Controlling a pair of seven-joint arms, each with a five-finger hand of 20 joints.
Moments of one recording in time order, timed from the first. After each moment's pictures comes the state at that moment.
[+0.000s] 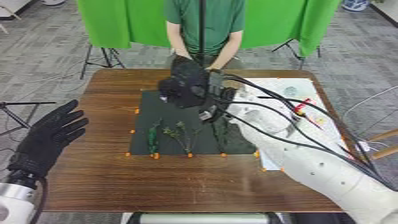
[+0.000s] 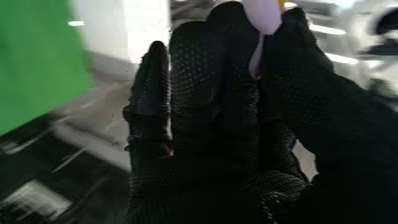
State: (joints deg) left arm 138.5 -52.7 -113.7 -125.7 39.4 3.5 7.1; right arm -54.5 -61.6 39.3 -92.7 -132.4 15.2 -26.1
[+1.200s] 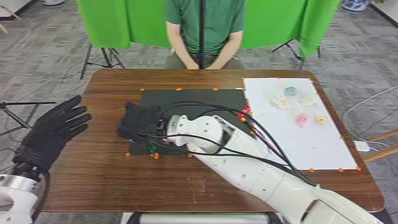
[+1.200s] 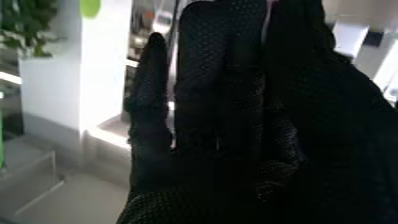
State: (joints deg) left arm 135.9 -48.9 -111.7 -123.5 38.3 4.8 7.8; right arm -54.6 -83.2 34.3 -72.1 -161.4 5.5 -27.3
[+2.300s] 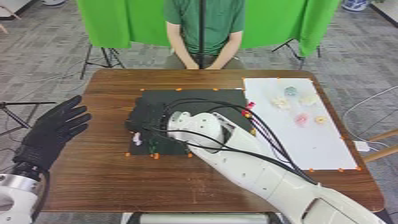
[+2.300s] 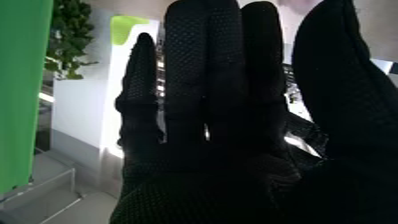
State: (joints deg) left arm 135.8 -48.6 -111.6 -123.4 38.3 4.8 7.8; right arm -53.9 -83.0 34.3 -72.9 -163.1 -2.5 -20.7
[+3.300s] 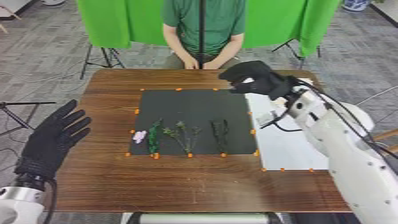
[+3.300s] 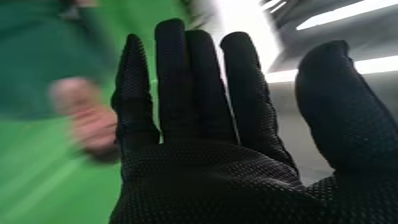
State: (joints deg) left arm 136.3 -56.8 -110.1 -125.2 36.5 3.5 9.9; right arm -83.5 -58.5 82.8 -108.0 -110.8 -21.5 -10.3
